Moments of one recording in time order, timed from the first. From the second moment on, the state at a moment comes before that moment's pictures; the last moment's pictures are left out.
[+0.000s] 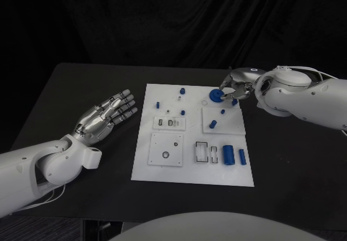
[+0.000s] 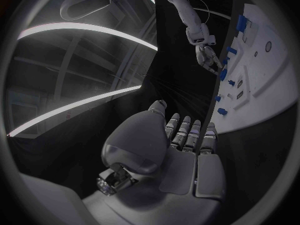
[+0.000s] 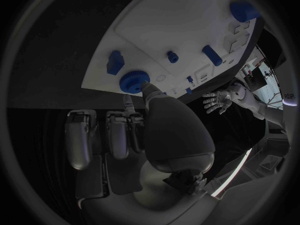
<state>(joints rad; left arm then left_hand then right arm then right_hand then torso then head) 1.15 -1.02 -0.21 1.57 -0.01 0.18 0.68 1.41 0.28 -0.15 0.20 0.52 0.33 0.03 0.08 0.04 0.15 0.13 0.30 0.05 0.15 0.14 0.09 0.04 0.16 0.08 0.23 0.05 0.02 1.44 -0.91 -0.25 1.41 -1.46 -0.20 -0.20 1.35 -0.03 0.13 0.22 0.25 0.79 0.08 0.08 0.16 1.47 0.00 1.57 1.31 1.47 -0.06 1.56 1.31 0.02 1.47 0.06 1.53 1.31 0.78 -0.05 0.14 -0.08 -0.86</state>
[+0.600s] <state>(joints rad) 1.15 -1.01 -0.21 1.56 -0.01 0.19 0.68 1.41 0.28 -0.15 0.20 0.52 0.32 0.03 0.07 0.04 0.14 0.13 0.30 0.05 0.14 0.14 0.09 0.04 0.16 0.07 0.23 0.05 0.02 1.41 -0.86 -0.25 1.37 -1.46 -0.22 -0.17 1.36 -0.03 0.14 0.21 0.27 0.81 0.09 0.09 0.16 1.47 0.00 1.57 1.31 1.47 -0.06 1.56 1.31 0.02 1.47 0.06 1.53 1.31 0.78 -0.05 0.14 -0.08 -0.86</state>
